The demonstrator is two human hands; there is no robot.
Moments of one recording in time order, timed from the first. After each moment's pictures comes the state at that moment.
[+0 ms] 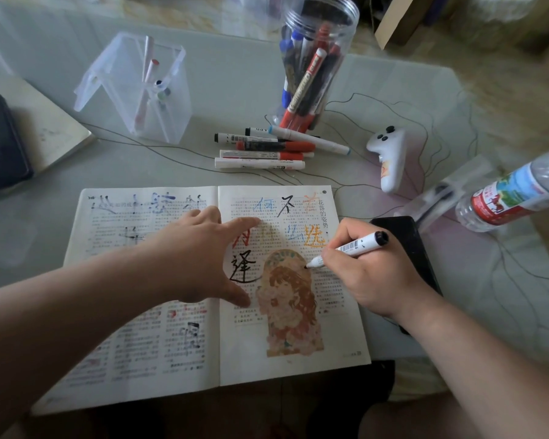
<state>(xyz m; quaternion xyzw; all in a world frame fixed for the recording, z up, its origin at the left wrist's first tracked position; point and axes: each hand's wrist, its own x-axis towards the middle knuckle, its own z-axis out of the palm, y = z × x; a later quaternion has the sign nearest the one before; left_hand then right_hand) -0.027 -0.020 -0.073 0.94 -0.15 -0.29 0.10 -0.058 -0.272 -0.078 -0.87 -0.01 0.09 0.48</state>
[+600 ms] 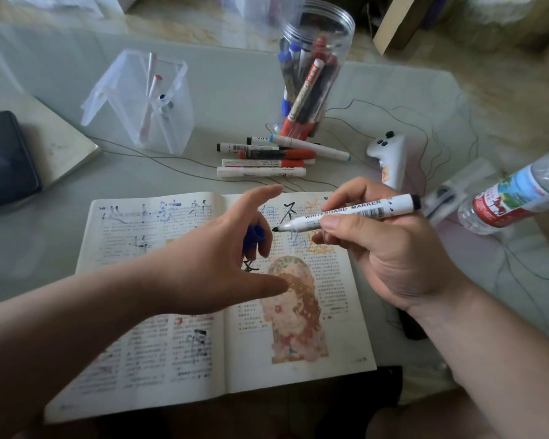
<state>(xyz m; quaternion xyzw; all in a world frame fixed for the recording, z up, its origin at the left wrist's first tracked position) -0.040 -0.028 -0.045 0.87 -0.19 -0.22 0.40 -0.046 -0.251 -0.032 -0.66 -0.02 0.09 0.74</state>
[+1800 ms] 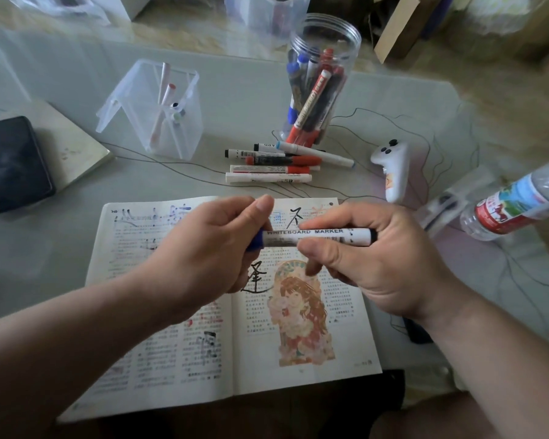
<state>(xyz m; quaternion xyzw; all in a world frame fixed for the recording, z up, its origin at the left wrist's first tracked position) -0.047 -0.035 -0.031 0.66 0.04 -0.21 0.72 -0.060 -0.237 -0.008 -0.74 -0.06 0.14 0.65</state>
